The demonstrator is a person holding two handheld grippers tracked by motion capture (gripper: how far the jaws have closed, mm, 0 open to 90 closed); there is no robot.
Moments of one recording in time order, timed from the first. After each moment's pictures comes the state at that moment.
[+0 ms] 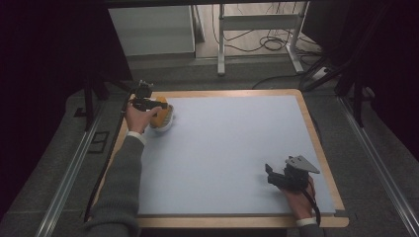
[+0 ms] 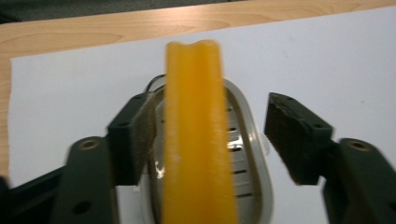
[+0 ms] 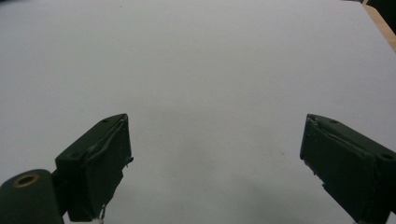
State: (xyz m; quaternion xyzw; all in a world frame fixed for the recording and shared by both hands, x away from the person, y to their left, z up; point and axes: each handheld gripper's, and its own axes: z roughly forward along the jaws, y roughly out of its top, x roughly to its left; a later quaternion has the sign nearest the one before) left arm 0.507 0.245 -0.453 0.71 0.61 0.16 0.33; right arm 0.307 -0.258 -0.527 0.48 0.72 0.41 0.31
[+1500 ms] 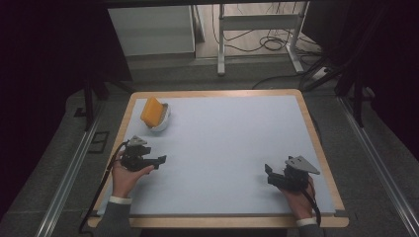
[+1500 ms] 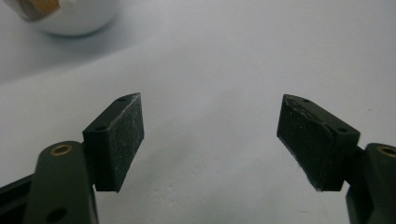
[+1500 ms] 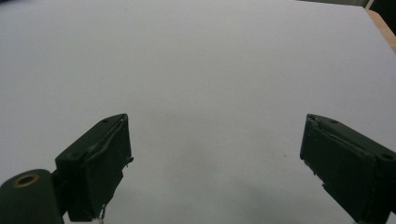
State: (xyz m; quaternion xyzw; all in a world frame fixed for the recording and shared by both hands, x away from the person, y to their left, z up) left arm 0.324 0.239 -0.512 0.77 0.50 0.13 0.38; right arm 0.306 -0.258 -0.527 0.47 0.72 0.41 0.31
